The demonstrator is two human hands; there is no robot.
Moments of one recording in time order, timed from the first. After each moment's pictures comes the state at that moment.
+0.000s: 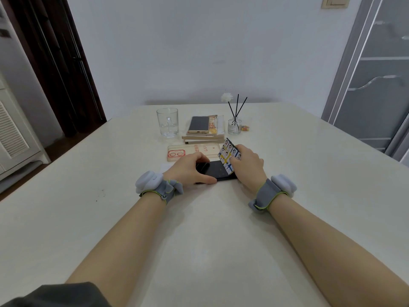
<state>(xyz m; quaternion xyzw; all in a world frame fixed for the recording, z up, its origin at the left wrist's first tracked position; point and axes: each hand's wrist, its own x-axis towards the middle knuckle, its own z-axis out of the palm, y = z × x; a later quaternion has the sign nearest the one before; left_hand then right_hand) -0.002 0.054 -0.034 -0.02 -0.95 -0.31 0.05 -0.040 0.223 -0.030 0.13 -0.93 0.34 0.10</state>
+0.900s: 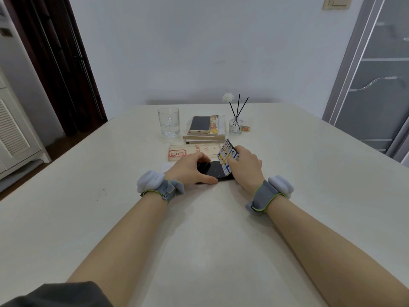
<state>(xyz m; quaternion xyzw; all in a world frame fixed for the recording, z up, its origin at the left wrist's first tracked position) -0.003 0.054 -0.034 -0.02 -0.95 -0.31 0.06 -0.034 0.216 -0.029 0.12 -0.93 0.34 0.10</state>
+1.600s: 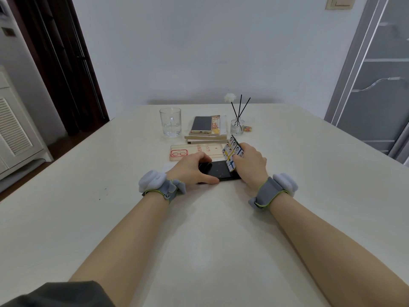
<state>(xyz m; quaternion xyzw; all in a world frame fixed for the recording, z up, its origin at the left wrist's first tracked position) -0.004 0.053 -0.035 -0.02 -0.95 -0.31 0.06 -0.043 0.220 -0.026 0.11 -0.93 0.35 0.11</state>
